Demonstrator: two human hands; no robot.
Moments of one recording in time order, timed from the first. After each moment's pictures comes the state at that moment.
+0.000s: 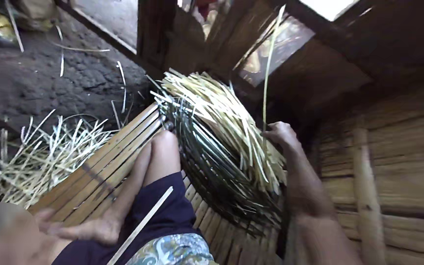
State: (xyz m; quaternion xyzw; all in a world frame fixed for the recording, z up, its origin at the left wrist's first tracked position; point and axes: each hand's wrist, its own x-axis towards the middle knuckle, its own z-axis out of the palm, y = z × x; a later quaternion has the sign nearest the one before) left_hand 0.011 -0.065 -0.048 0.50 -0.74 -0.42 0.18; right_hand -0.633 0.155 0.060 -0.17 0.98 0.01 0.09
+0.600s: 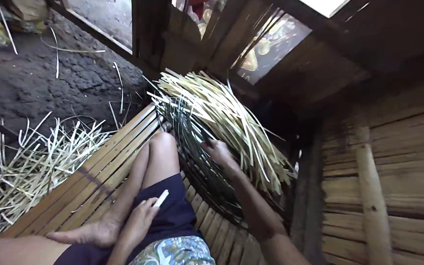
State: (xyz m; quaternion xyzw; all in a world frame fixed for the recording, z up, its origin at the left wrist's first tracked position) left_hand -0.147 -0.001 -0.095 0.32 -0.71 -0.62 -0.07; right_hand -0.457 0.079 -0.019 -0.29 0.91 -0.18 0.22
